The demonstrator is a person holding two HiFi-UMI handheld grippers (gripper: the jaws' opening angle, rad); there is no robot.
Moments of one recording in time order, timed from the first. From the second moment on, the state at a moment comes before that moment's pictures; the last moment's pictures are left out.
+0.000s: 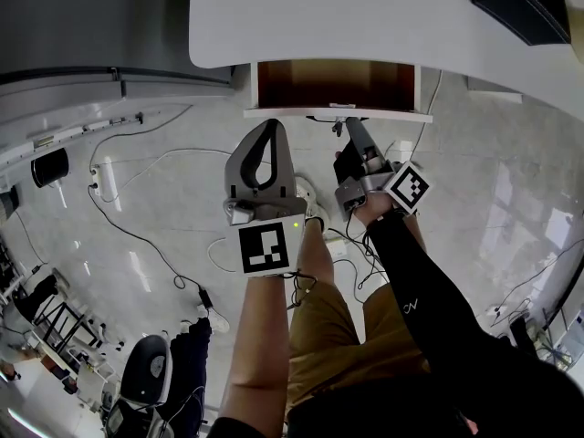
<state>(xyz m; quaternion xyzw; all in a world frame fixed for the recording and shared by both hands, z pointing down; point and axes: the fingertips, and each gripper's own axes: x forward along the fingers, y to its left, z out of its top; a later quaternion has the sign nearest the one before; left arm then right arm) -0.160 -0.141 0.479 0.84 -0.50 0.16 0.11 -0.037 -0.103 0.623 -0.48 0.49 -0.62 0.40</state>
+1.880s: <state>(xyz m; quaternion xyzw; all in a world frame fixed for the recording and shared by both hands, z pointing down) -0.166 -0.136 0.486 0.84 -0.51 0.16 0.12 -0.059 -0.050 0.628 -0.47 0.47 -0.65 0.37</state>
